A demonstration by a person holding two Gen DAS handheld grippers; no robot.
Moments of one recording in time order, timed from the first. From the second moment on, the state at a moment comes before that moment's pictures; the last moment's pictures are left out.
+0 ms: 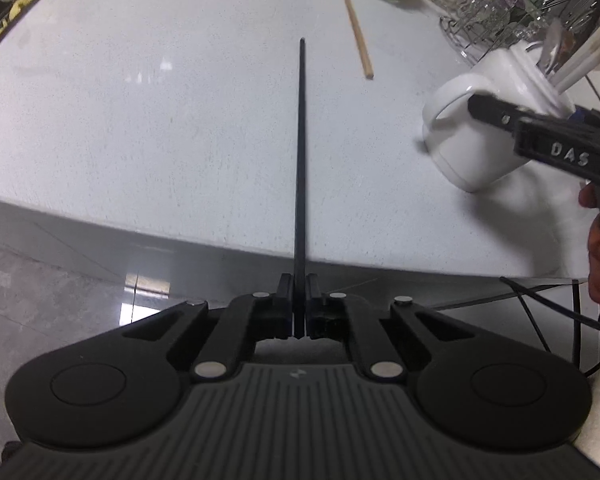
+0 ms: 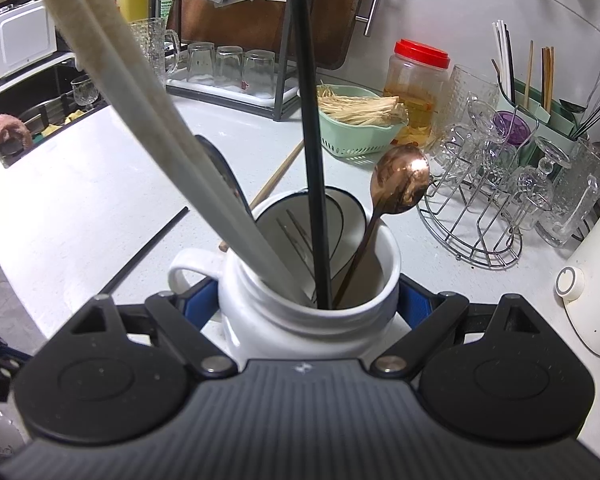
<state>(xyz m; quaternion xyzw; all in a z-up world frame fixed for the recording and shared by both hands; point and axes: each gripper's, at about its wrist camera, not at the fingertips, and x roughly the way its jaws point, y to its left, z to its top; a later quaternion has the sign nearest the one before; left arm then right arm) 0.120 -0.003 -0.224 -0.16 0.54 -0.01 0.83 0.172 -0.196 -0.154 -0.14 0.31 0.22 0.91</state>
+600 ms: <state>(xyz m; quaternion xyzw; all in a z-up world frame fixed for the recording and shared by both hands) 0.139 0.006 -0.082 -0.14 0.42 -0.04 0.90 0.170 -0.198 -0.155 -0.14 0.30 0.22 0.92</state>
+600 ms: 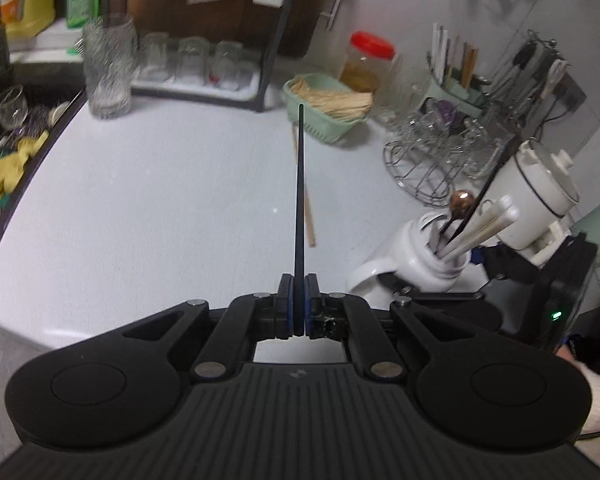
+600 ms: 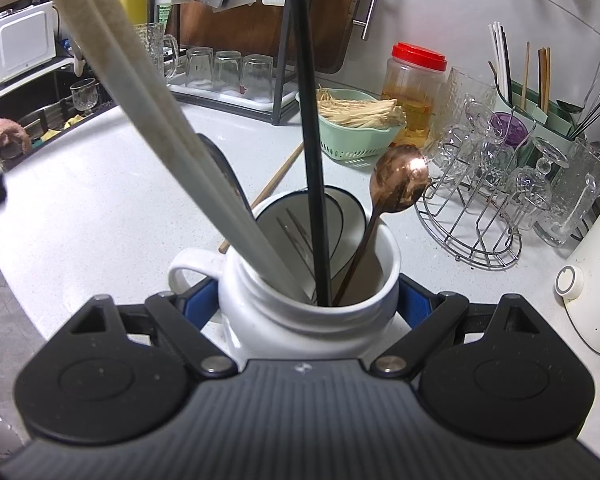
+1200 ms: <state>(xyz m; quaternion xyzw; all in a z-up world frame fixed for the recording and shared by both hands) 0.184 -0.004 0.025 -0.03 0.55 -0.20 0.81 0.173 -0.199 -0.155 -0.15 0.30 0.24 0.91</state>
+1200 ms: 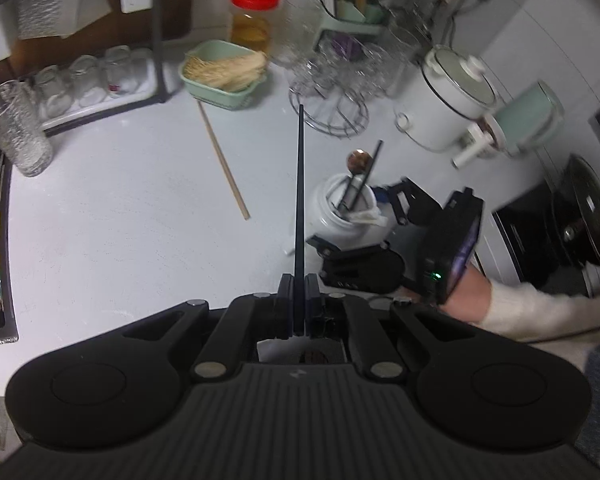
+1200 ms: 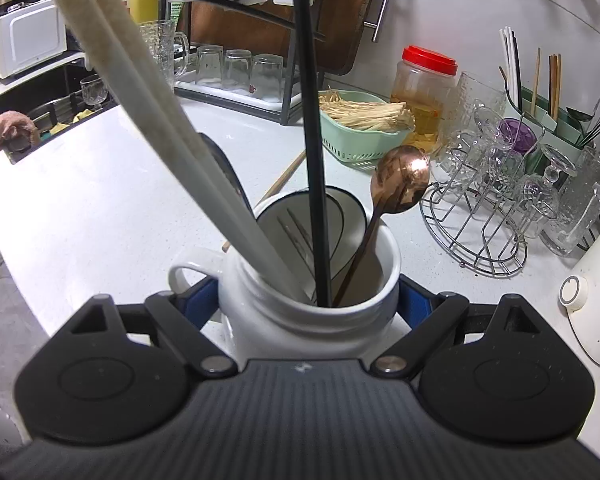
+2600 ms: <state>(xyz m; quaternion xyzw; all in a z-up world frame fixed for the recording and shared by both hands) 0.327 -0.118 0.010 0.23 0.71 -0.36 0.56 0.179 -0.186 -0.153 -0.13 0.33 0.18 0.92</state>
